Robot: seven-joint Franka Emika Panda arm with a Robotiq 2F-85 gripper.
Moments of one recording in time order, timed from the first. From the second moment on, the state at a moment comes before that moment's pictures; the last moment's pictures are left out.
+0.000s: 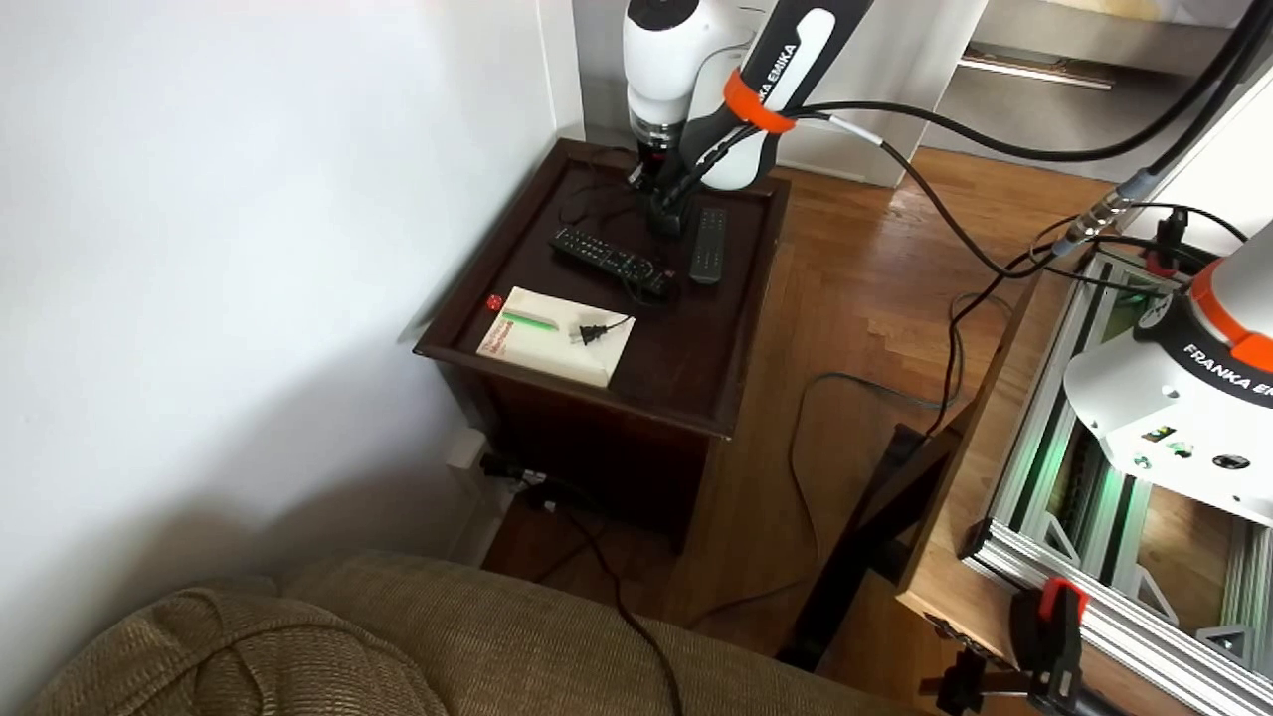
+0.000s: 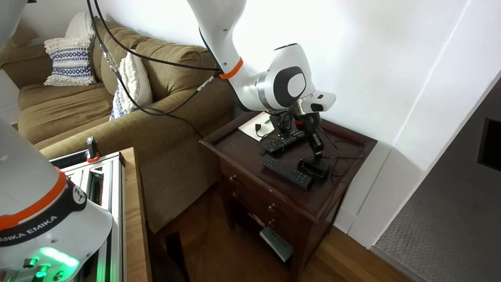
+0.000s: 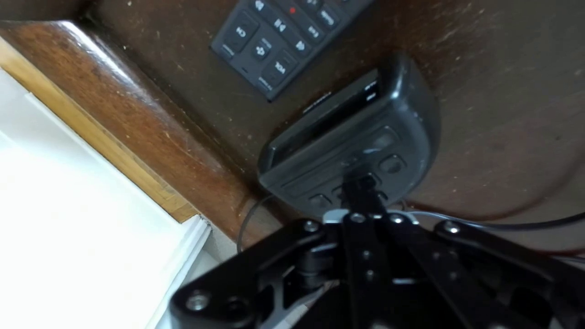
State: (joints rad) arm 0.43 0.77 -0.42 -1.97 -0.33 2.87 0.77
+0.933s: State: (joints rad) arm 0.54 0.80 -0.52 -1.99 -0.34 2.87 0.76
